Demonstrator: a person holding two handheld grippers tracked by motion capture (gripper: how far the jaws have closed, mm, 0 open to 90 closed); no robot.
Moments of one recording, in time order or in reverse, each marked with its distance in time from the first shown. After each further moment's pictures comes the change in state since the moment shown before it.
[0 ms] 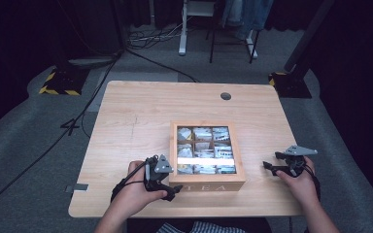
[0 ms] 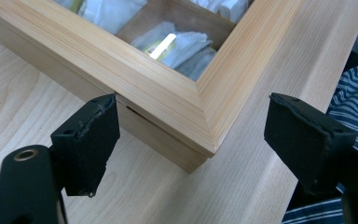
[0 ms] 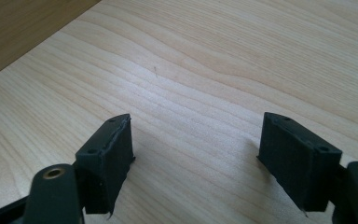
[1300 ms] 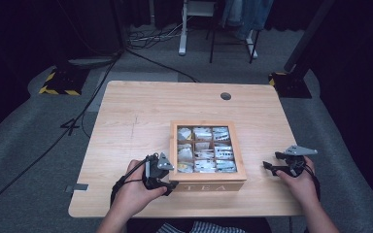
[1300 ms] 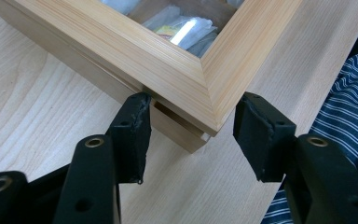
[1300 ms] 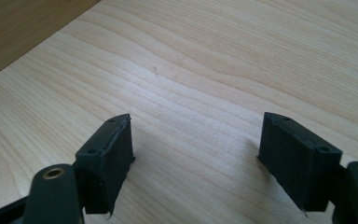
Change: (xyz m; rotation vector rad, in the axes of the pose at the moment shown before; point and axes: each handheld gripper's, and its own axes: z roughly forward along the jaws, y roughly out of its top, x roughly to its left) left arm -0.002 0.011 -0.012 0.090 0.022 -0.022; right arm 0.000 0.000 0.000 0.001 0.000 0.000
